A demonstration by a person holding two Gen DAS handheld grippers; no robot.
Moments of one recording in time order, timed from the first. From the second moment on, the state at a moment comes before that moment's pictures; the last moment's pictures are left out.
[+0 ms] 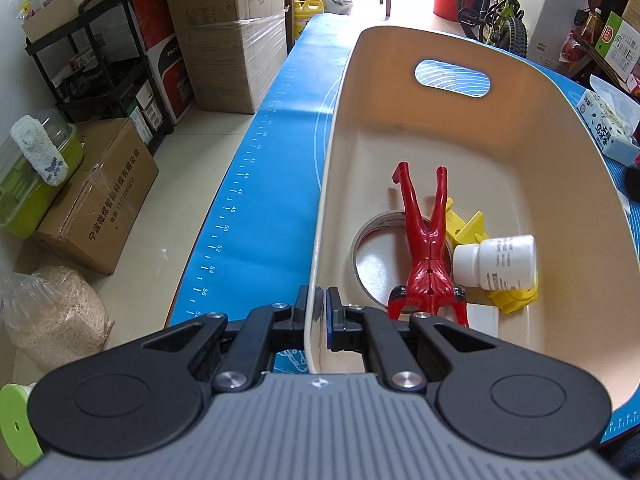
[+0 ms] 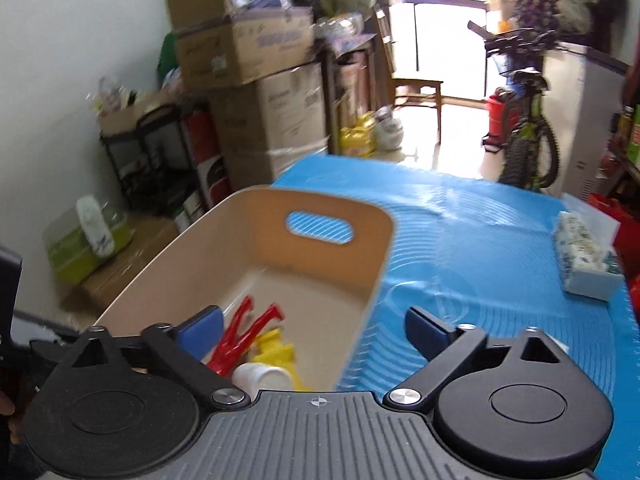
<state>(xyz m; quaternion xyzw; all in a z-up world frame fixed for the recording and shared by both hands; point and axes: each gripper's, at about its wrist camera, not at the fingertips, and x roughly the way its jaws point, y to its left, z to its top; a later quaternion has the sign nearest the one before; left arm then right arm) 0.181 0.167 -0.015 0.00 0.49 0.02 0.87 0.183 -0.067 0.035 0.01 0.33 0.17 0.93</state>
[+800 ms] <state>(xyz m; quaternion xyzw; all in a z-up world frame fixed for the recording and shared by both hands) 0.181 0.166 -0.014 0.00 0.49 0.03 0.87 0.184 -0.193 -0.056 -0.02 0.41 0.05 0.91</state>
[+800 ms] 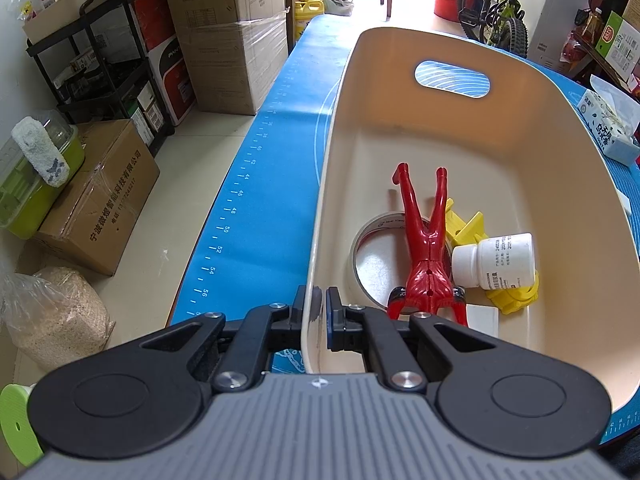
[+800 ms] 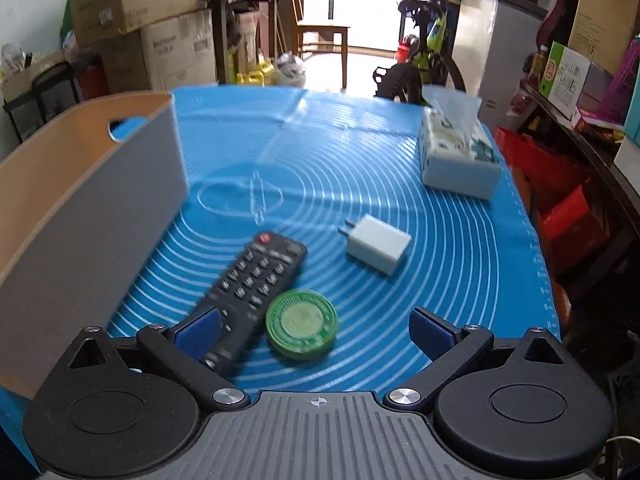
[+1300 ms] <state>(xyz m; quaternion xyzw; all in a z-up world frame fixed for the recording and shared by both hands) 0.179 0.166 -0.015 0.00 0.49 0.03 0.87 0.209 -0.198 -0.093 -0.08 0.41 0.09 0.90</state>
